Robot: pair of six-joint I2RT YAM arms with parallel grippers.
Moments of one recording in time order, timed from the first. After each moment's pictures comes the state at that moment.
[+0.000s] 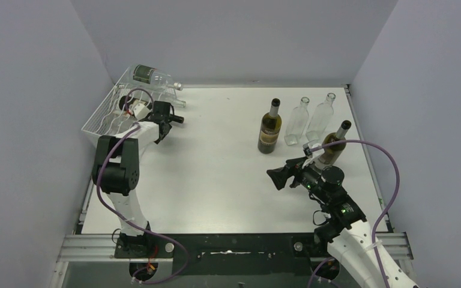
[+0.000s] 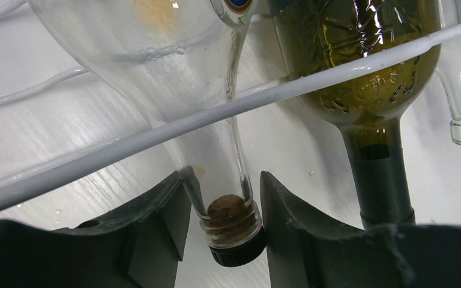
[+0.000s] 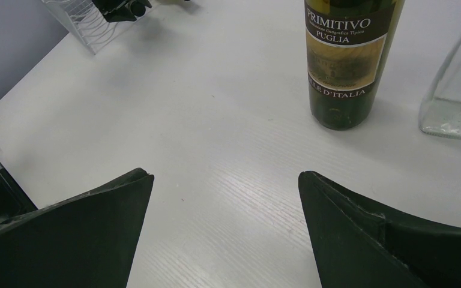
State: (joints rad) left arm -0.15 1.90 1.21 -0.27 -0.56 -0.99; right arm 0.39 0.50 0.38 -0.09 -0.29 0.25
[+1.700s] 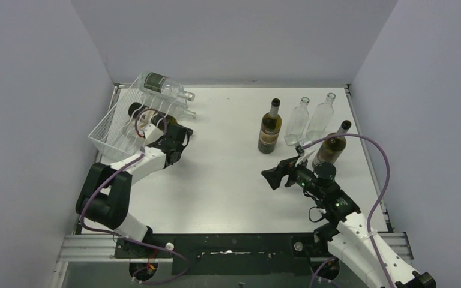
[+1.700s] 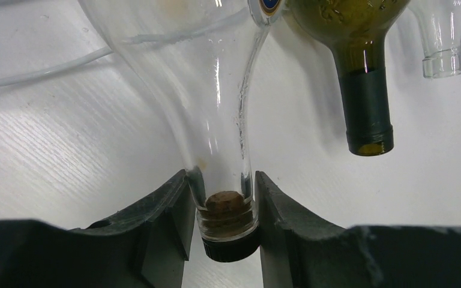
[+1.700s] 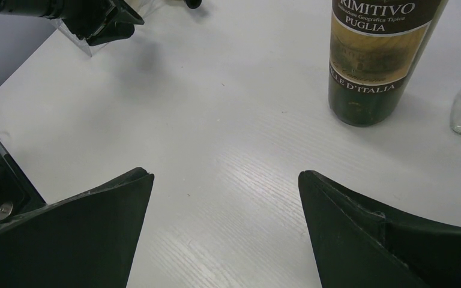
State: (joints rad) left arm -0.39 1.56 0.87 -0.30 -0.60 -1.20; right arm 0.44 0.59 0.38 -0.03 -0.29 0.25
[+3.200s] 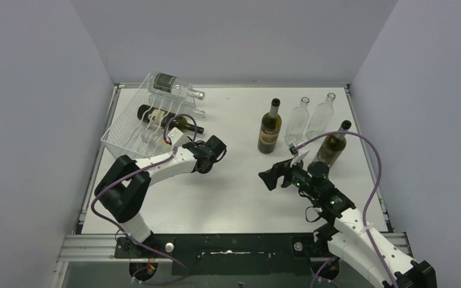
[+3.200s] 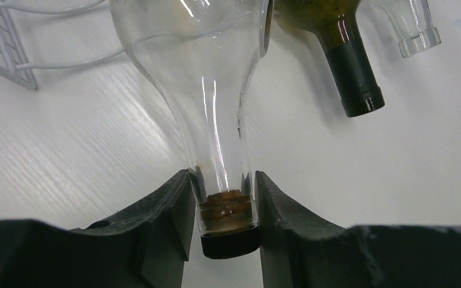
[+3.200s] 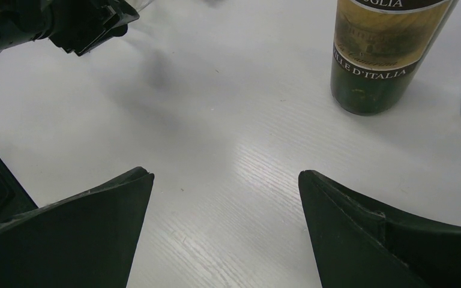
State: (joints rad) left arm -0.75 1.68 1.04 -0.63 -1.00 -1.58; right arm 0.50 0.67 0.36 0.01 -0.23 0.24
